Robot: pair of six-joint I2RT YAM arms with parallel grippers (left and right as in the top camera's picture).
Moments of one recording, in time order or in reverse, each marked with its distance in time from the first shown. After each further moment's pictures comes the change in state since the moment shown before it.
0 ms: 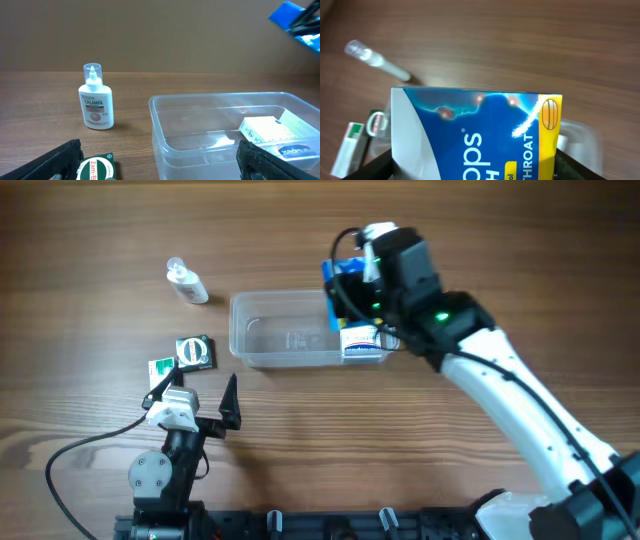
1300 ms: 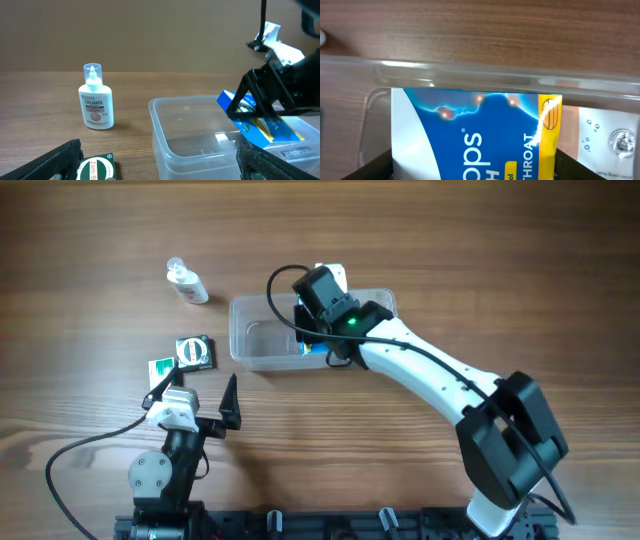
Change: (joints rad) left arm 0.000 0.000 0.000 0.000 0.000 0.000; right arm 0.132 0.327 0.000 0.059 0.204 0.158
